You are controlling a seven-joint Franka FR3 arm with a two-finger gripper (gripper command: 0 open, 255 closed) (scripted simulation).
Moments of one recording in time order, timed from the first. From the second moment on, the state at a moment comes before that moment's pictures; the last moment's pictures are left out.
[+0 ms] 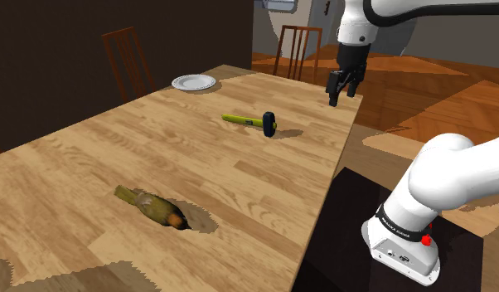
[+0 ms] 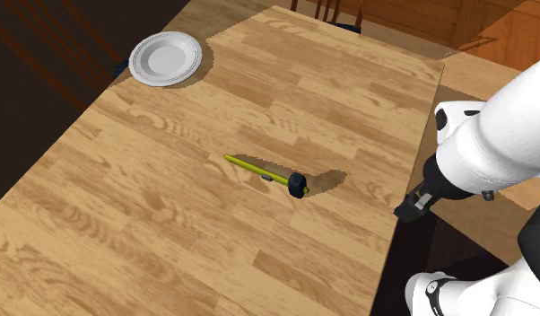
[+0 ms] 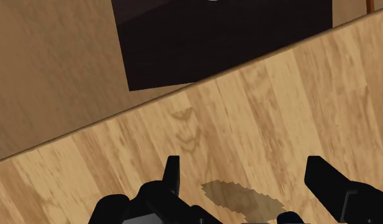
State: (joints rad) arm -0.02 -0.79 -0.03 -2.44 -0.07 1.58 0.11
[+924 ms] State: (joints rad) arm 0.06 -0.29 -0.02 -2.19 -0.03 1.78 0.01
